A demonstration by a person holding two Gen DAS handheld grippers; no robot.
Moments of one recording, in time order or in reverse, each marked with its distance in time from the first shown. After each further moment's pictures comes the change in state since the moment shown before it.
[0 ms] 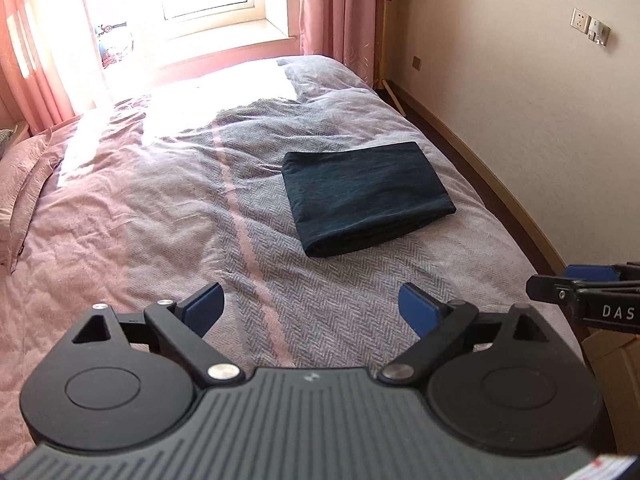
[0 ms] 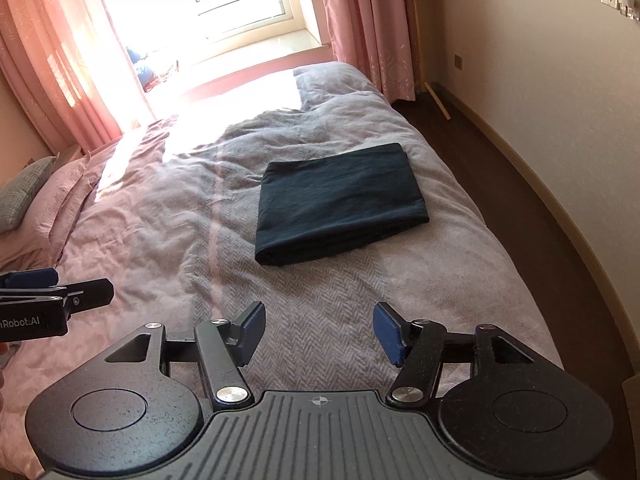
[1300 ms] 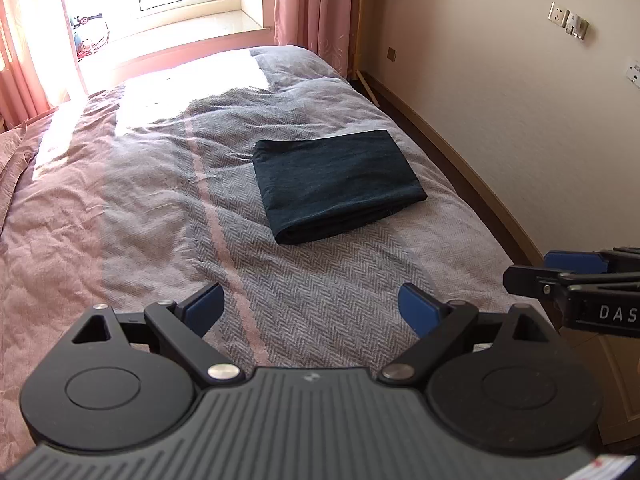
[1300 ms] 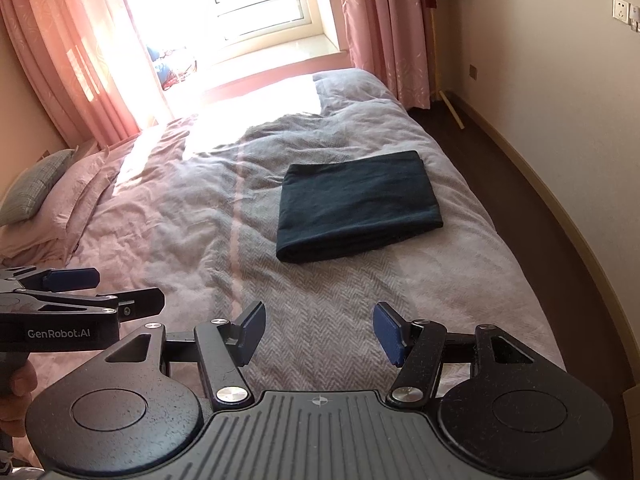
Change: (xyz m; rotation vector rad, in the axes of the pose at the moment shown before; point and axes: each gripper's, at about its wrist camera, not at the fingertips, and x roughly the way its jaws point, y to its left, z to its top) left arm 0.002 -0.010 -0.008 0.015 0.033 -0.078; right arm -0.017 0.016 -0.002 -0.037 -0.011 0.033
